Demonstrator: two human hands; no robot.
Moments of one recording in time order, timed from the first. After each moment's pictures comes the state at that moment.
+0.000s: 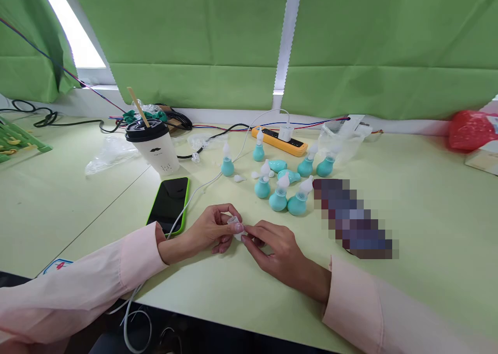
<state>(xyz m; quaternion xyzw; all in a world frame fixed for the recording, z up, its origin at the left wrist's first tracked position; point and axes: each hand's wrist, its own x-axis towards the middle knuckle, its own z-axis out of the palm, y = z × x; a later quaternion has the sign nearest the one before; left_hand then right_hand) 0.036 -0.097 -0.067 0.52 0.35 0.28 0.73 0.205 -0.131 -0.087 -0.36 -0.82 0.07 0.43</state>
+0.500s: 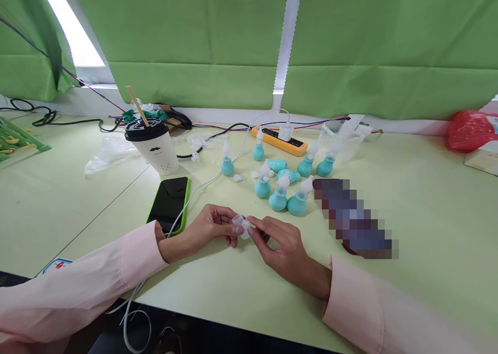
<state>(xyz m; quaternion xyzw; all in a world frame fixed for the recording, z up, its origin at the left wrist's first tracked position) 0.036 -0.098 -0.065 0.51 0.36 0.31 0.72 0.206 -0.130 -0.082 -0.38 -0.79 0.05 0.47</state>
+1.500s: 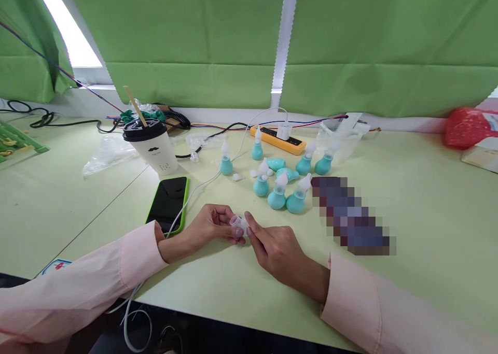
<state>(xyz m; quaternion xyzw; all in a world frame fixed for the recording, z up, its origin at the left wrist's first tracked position) 0.038 -0.100 -0.065 0.47 0.36 0.32 0.73 0.211 -0.130 -0.096 -0.35 -0.86 -0.08 0.36</state>
